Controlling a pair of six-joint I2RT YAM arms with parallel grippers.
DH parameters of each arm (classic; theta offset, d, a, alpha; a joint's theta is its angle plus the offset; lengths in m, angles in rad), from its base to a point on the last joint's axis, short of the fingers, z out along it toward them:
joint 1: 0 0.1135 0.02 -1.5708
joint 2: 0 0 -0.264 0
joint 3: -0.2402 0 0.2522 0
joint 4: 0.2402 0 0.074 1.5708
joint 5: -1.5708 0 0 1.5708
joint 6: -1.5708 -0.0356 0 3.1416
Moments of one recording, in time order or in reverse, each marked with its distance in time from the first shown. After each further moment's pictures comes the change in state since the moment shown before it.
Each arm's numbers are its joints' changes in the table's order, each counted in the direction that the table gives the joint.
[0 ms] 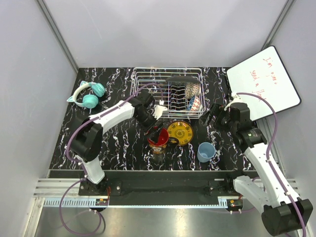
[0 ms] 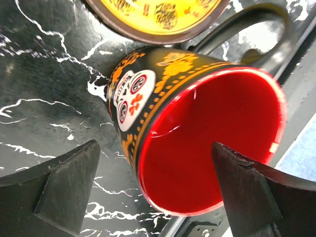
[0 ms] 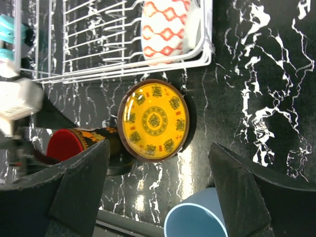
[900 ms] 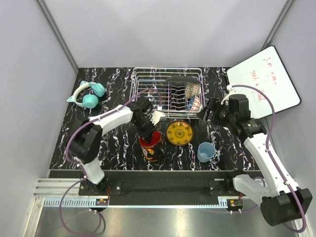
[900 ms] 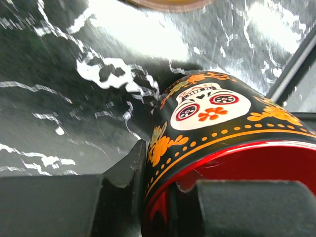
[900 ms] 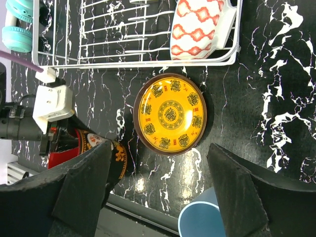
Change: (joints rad) left arm 0.003 -0.029 0.138 -0.077 0.008 -0.045; right arm 0.000 0.119 -0.149 0.074 0.105 0.042
